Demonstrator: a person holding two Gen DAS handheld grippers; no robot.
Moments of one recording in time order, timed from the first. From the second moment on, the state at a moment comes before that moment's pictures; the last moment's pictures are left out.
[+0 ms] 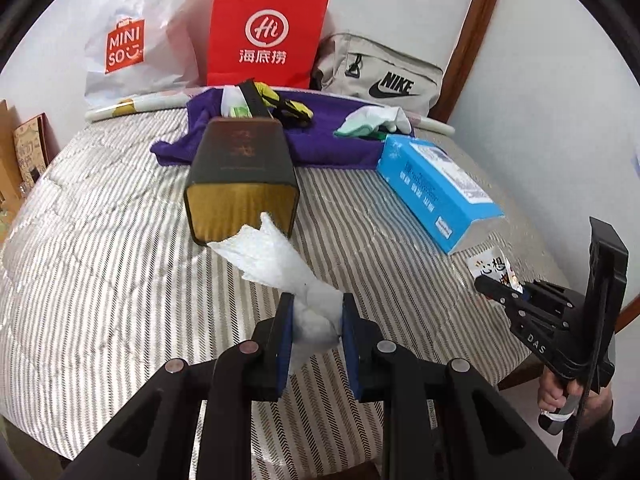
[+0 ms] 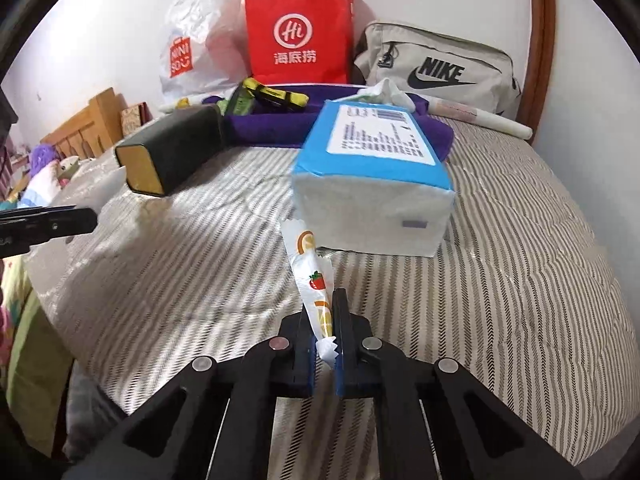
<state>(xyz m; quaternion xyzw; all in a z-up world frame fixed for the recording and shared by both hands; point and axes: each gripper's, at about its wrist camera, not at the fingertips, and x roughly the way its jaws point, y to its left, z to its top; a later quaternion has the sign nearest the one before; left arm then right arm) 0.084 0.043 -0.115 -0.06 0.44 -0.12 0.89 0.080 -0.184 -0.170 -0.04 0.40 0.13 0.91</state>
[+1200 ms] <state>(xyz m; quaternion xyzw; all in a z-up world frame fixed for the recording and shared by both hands) 0.211 0.071 -0.052 -0.09 0.41 -0.10 0.90 0.204 -0.182 -0.061 -0.02 0.34 0.16 0.93</state>
